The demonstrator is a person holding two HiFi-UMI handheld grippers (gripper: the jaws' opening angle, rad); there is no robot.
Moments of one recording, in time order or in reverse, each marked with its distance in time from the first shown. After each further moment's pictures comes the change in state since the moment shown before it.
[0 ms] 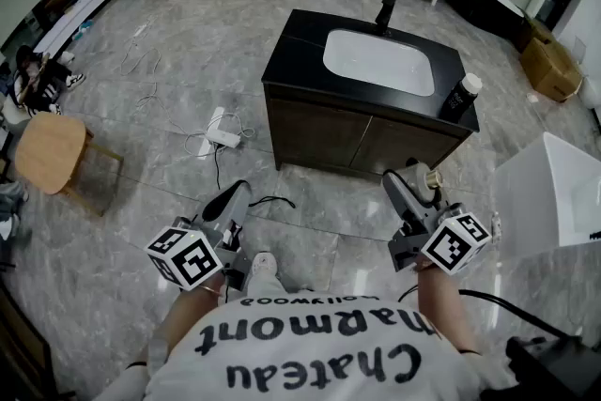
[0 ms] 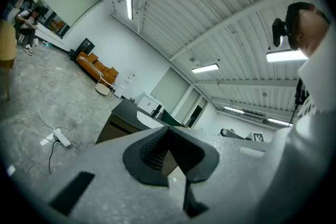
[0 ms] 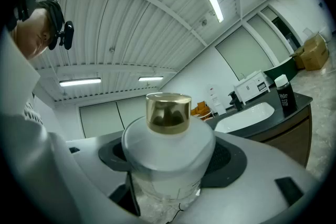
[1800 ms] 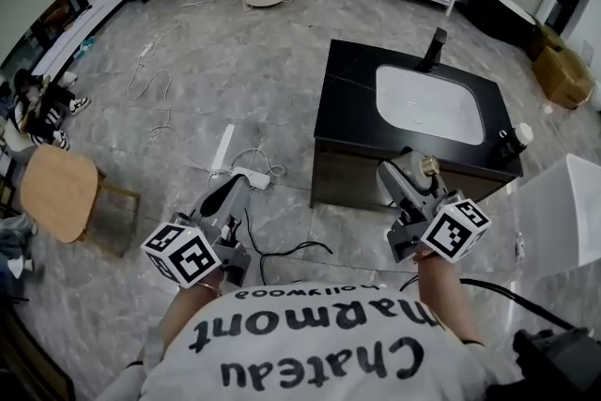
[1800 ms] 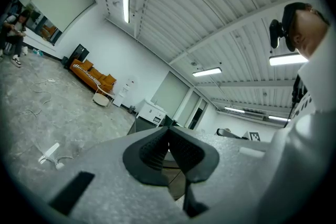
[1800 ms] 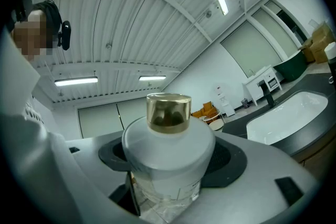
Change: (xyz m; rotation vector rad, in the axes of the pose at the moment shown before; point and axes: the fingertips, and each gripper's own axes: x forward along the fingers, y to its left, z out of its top) left arm 0.072 0.200 0.164 0.060 -0.020 -0.037; right arm 0.275 0.017 -0.008 0.009 -0.028 0.037
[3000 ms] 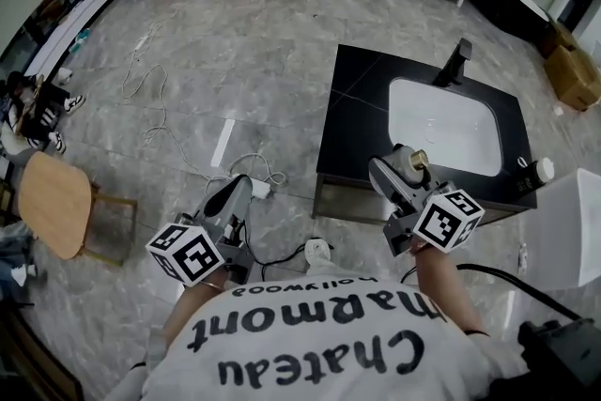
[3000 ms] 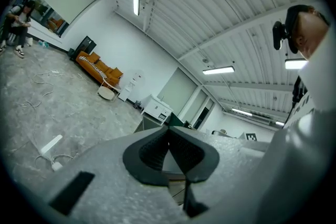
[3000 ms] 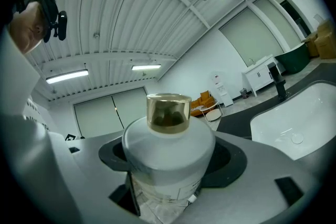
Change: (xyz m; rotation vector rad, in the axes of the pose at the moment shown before) left arm 0.120 0.087 0.016 -0.075 0.037 0.051; right arm 0.131 -0.106 -0.009 0.024 0.130 -0.019
